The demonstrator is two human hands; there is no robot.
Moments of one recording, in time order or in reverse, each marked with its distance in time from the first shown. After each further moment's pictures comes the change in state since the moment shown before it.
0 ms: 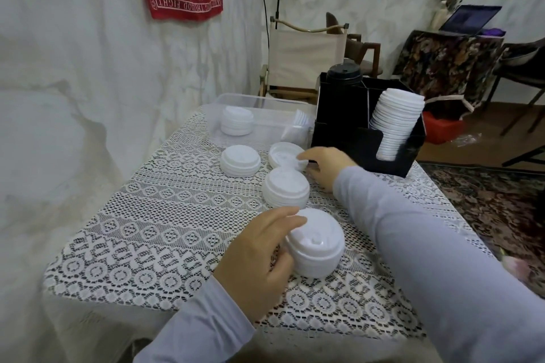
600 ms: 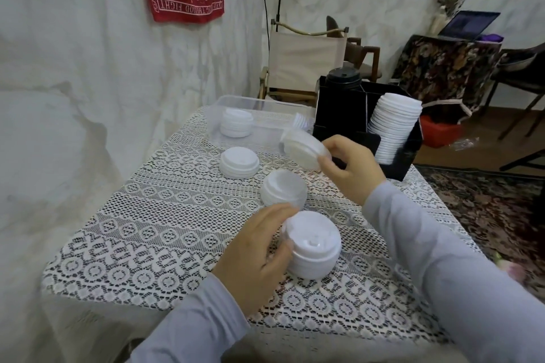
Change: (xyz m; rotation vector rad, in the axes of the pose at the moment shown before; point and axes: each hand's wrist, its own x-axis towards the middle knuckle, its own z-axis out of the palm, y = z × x) left_hand 0.005 0.001 0.000 -0.052 -0.073 -0.114; right_hand -0.060 -0.018 -0.039 0.506 0.338 -0.104
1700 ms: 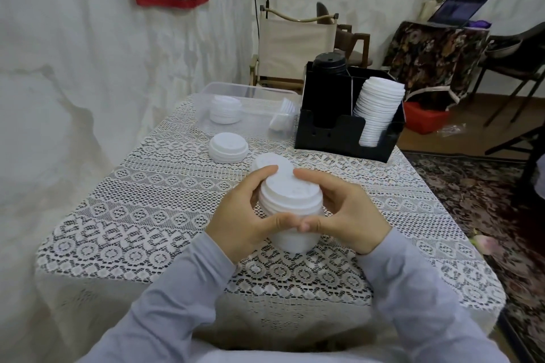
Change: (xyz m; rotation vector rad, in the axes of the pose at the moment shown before) left_hand 0.018 0.005 -0.008 -0.415 0.005 -0.193; right_hand -0.088 -0.020 0.004 0.571 -0.247 0.125
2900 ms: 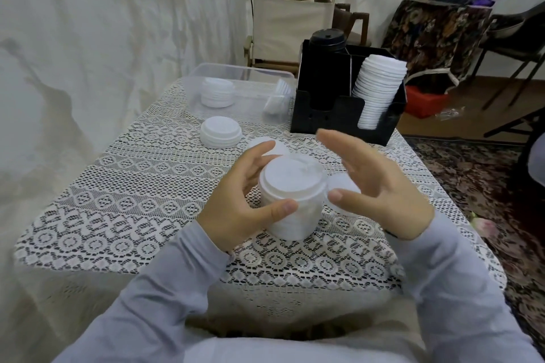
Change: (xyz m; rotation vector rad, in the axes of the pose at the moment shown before) left_hand 0.003 -0.003 0.001 -0.123 -0.063 0.066; right_hand -0.018 -0.026 -0.028 -0.193 0.001 -0.067
